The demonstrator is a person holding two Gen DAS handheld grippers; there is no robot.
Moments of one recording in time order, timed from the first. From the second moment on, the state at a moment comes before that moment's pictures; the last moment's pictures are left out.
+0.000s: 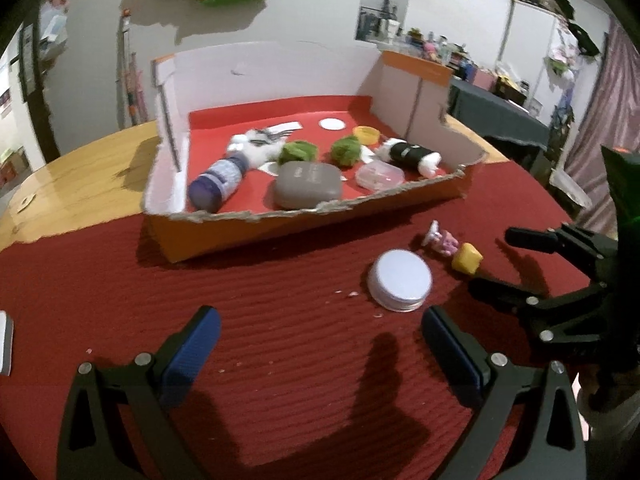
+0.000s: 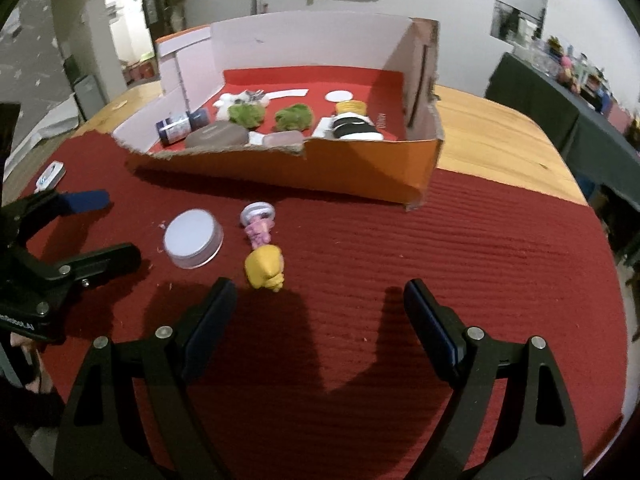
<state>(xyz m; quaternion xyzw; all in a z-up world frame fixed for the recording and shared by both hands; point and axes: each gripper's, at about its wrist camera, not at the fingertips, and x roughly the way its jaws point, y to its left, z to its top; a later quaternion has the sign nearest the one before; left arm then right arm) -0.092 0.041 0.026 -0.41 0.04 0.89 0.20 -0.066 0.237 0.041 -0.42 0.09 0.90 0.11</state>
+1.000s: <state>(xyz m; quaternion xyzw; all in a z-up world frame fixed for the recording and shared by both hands) -0.118 0.088 0.021 -0.42 0.08 0.85 0.32 -0.106 0.228 0.040 -0.42 0.05 0.91 0.03</state>
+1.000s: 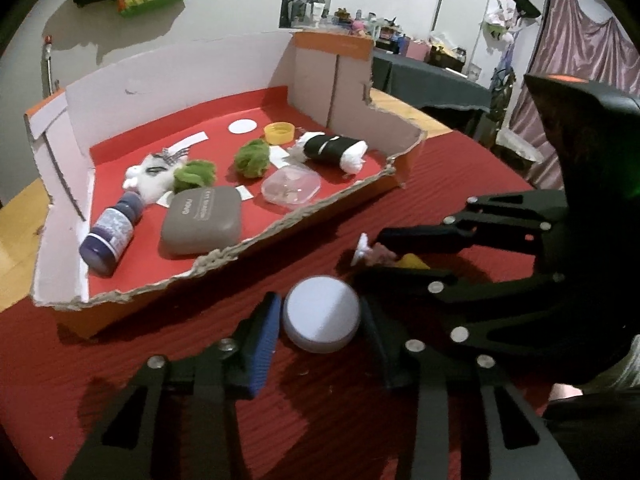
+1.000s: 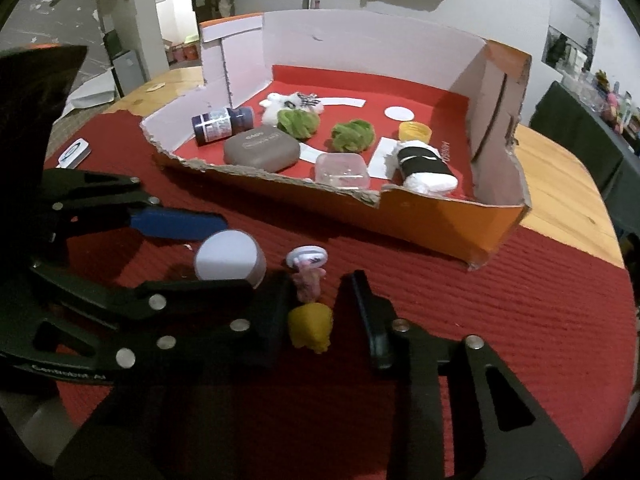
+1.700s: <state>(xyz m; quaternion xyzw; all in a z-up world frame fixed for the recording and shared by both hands) -0.098 0.075 0.059 -0.36 0.06 0.87 0.32 -0.085 0.220 0.074 -0.38 0.08 0.92 0.03</state>
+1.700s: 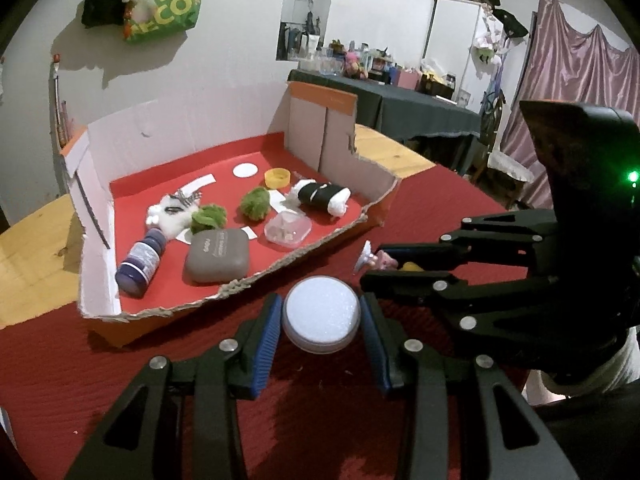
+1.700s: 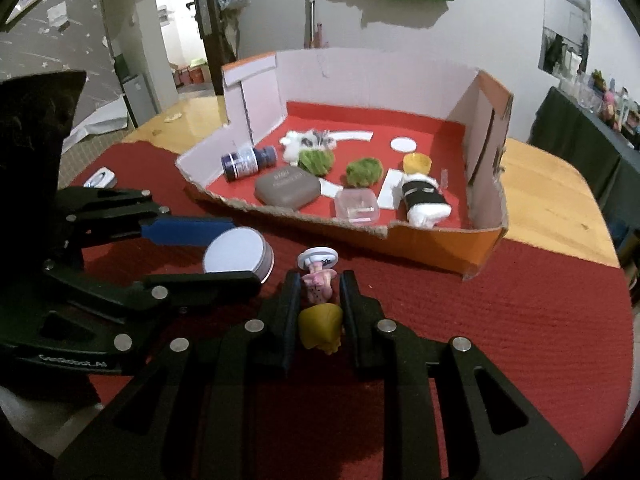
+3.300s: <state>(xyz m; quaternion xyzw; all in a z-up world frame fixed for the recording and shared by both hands) -0.306 0.093 0.054 -0.47 0.05 0.83 0.30 -0.299 0.347 0.066 -0.52 0.18 0.83 0.12</state>
